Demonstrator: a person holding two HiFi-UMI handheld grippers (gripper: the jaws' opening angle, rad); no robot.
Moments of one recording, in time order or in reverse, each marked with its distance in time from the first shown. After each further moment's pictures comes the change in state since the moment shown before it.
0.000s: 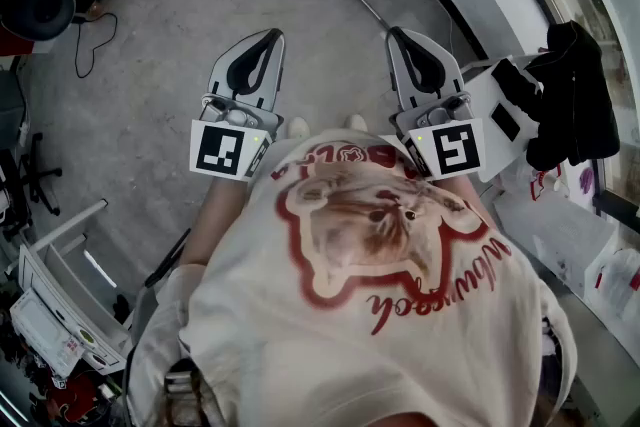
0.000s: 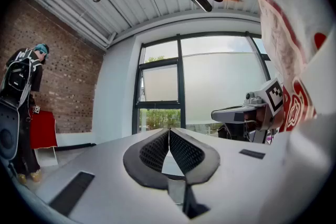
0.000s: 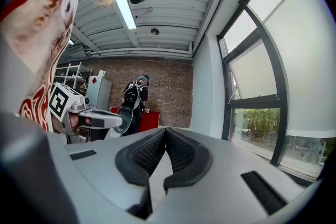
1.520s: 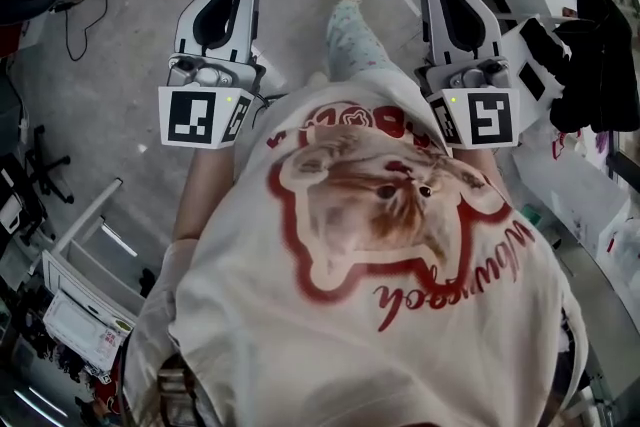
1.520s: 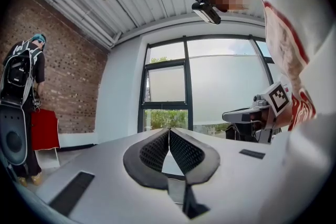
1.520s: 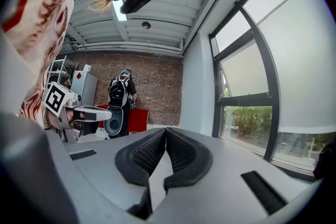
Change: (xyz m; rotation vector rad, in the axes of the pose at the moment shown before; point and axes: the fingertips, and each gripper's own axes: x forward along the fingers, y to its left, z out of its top) left arm 0.010 0.118 -0.012 -0.014 -0.025 0.007; right arm 0.073 -0.005 -0.018 0.003 0.022 -0.154
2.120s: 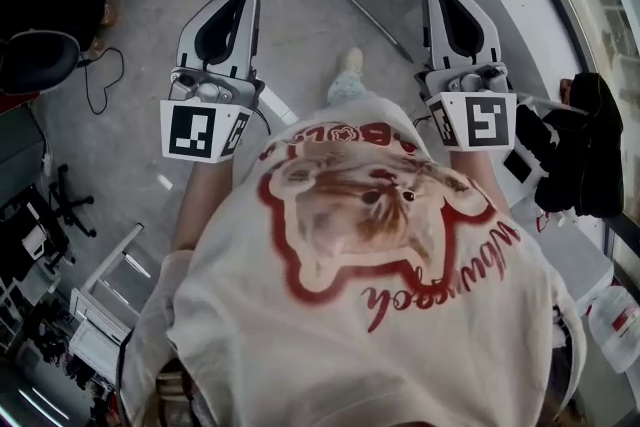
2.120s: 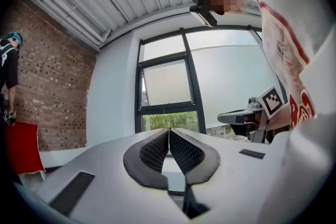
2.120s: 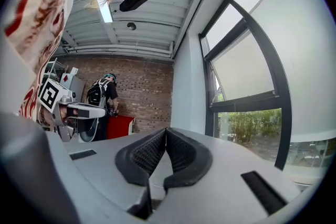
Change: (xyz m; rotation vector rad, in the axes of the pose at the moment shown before) left arm 0.265 0.079 0.036 0.094 -0.022 -0.028; right arm 0.198 -0.212 0.002 -0.014 -0.066 -0.022
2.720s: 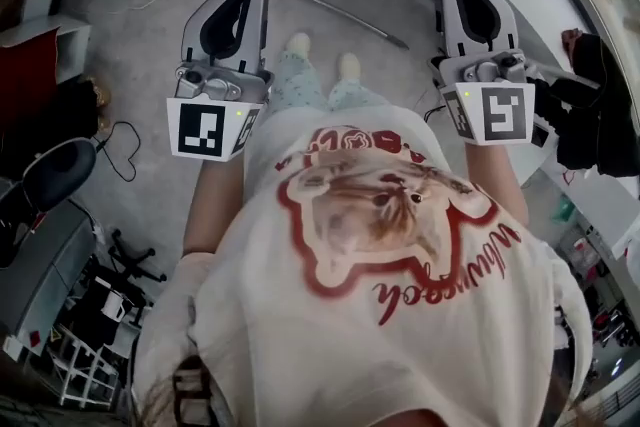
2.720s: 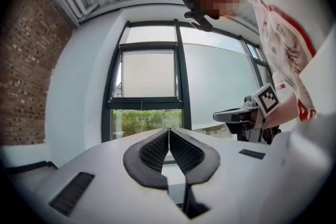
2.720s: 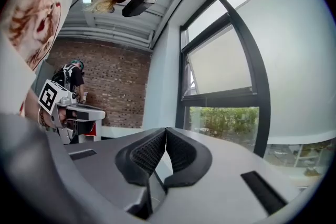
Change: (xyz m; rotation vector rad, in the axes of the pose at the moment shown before) left arm 0.233 0.018 -0.028 -0.042 0.002 -0.316; right arm 0.090 -0.161 -0.029 -0.008 0.082 -0.267
